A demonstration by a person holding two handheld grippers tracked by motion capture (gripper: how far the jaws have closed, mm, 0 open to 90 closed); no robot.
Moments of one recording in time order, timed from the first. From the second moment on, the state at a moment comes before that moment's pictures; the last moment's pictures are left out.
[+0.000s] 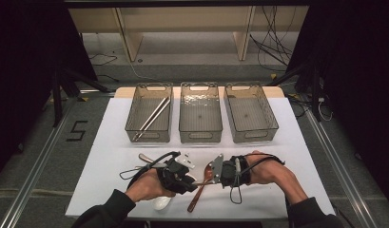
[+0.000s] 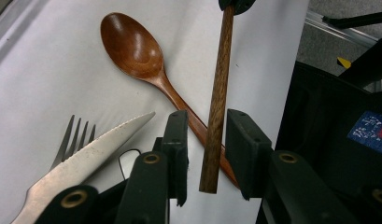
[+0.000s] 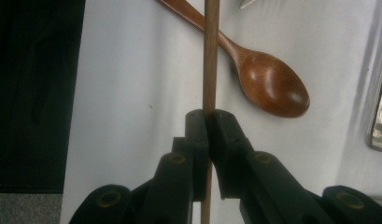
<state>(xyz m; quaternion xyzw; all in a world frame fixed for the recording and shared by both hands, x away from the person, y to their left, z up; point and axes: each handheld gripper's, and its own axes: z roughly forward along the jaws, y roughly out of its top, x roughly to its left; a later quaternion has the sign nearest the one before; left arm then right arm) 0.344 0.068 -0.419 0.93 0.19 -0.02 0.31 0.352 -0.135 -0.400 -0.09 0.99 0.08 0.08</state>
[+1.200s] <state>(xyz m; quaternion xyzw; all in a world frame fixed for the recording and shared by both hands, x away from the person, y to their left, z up) 0.353 0.102 -0.404 0.92 0.21 0.00 0.34 0.359 -0.158 -0.377 0.01 0.98 0.18 0.12</state>
